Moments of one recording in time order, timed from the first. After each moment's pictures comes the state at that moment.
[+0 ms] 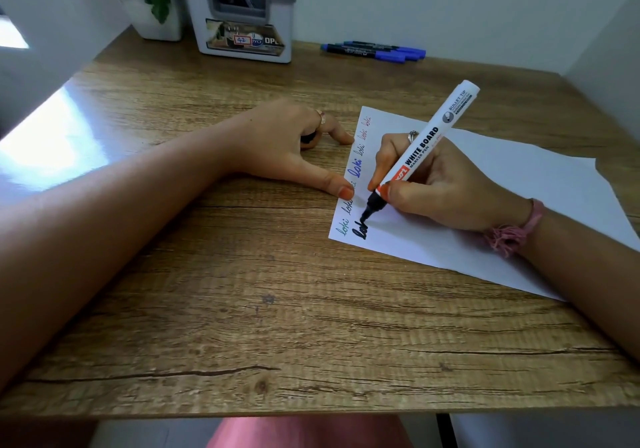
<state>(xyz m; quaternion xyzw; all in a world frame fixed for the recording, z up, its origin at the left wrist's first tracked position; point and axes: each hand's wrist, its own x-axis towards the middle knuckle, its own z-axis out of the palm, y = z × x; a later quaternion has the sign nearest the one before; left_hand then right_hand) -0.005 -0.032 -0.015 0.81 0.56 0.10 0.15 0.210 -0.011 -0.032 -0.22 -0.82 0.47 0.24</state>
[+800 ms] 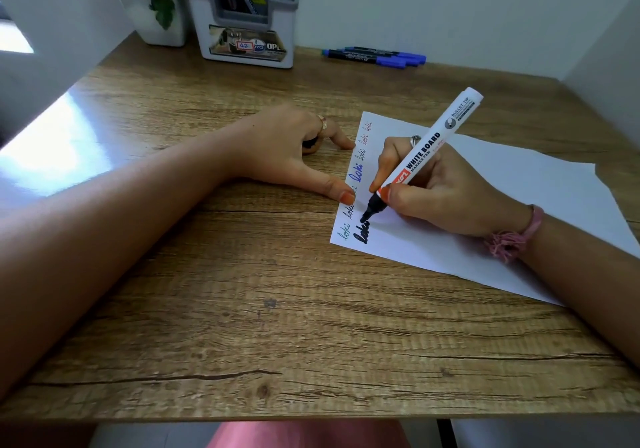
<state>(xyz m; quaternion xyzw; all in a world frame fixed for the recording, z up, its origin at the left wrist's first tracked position) -0.008 -0.028 -0.019 0.82 0.55 0.10 0.13 0.210 -0.014 -0.030 -0.22 -0.81 0.49 0.23</state>
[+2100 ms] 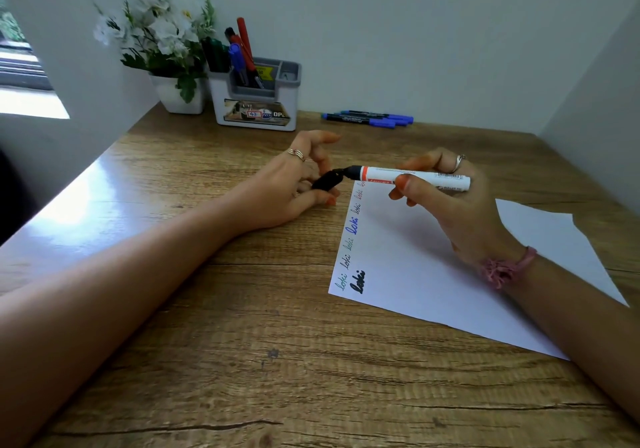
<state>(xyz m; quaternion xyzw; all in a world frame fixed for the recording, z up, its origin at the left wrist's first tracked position) -0.011 -0.030 -0.025 0.76 0.49 0.36 0.23 0.216 -0.001 -0.014 -0.27 -0.71 0.45 0.47</state>
